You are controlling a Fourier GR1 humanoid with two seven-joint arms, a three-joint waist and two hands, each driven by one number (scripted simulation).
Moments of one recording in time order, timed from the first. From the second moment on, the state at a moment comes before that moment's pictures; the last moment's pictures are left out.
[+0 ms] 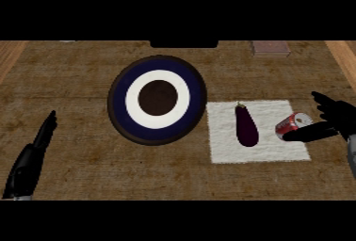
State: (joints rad) left arm 0.09 0.38 0.00 -1.48 -0.09 0.12 -0.14; right arm -0.27 -0.50 -0.01 -1.46 0.05 0.11 0.92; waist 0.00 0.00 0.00
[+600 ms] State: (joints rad) left arm 0.09 0.33 0.06 -1.49 -0.15 0.06 -0.12; right arm -0.28 -0.43 -0.07 -1.34 0.14 0.17 0.82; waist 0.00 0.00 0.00
